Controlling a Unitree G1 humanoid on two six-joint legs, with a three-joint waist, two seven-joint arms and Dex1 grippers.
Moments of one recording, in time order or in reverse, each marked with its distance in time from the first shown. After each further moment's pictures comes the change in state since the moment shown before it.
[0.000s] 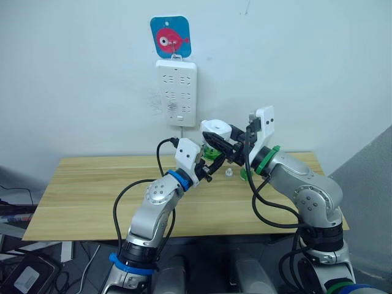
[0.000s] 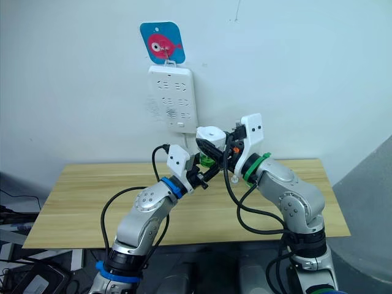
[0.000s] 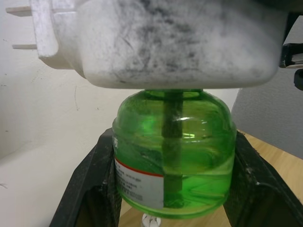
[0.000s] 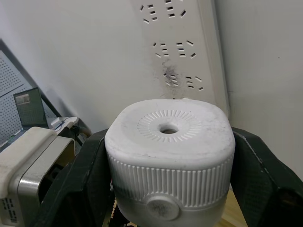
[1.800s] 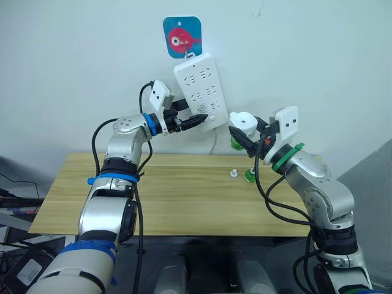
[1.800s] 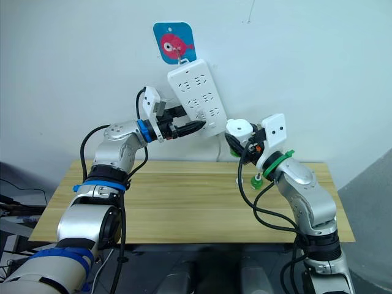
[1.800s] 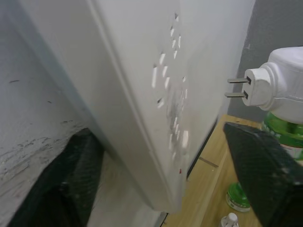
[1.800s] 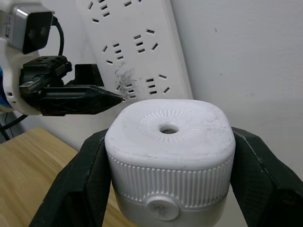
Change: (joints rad) left arm -0.748 0.194 0.226 1.024 -0.047 -0.230 -0.583; right arm 0.055 -0.101 -0.016 0.043 -0.253 -0.223 0.095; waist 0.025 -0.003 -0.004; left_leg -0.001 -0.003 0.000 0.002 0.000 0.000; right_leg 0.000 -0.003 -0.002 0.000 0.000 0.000
